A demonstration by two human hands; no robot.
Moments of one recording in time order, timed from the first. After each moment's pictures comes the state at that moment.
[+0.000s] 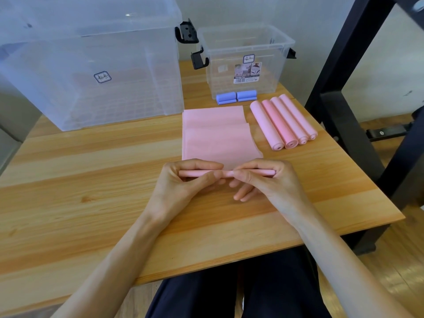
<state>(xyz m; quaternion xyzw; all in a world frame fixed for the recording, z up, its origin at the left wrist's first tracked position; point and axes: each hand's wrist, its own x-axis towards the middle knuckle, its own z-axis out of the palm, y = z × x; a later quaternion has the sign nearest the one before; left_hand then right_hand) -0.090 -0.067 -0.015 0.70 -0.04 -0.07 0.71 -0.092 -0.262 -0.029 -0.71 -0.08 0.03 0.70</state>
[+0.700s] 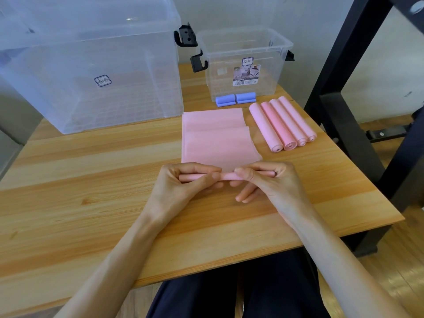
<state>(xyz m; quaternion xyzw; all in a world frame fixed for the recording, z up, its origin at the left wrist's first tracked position) -0.090 -0.066 -0.014 0.71 -0.04 -0.07 0.70 -0.094 -0.263 -0.028 -0.70 -0.05 0.02 0.71</state>
